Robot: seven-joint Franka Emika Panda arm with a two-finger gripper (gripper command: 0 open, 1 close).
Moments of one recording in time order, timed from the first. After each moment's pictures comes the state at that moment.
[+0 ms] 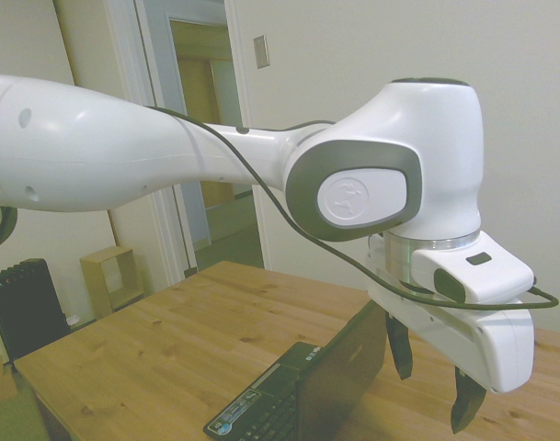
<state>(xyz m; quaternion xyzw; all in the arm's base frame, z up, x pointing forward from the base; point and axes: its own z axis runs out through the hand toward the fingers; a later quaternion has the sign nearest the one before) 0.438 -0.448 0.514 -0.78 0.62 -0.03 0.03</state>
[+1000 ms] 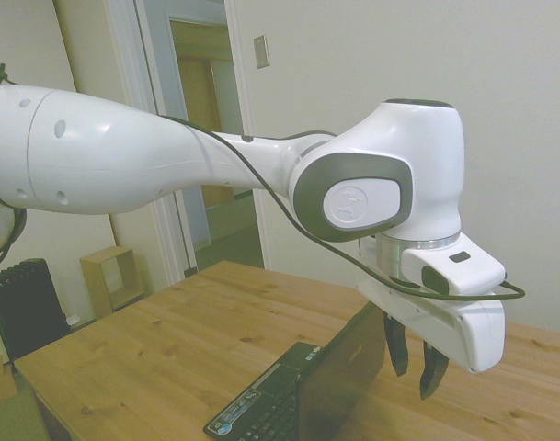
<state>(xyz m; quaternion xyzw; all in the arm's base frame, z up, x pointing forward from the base) 0.465 -0.425 0.505 -0.80 0.60 -0.02 0.04</state>
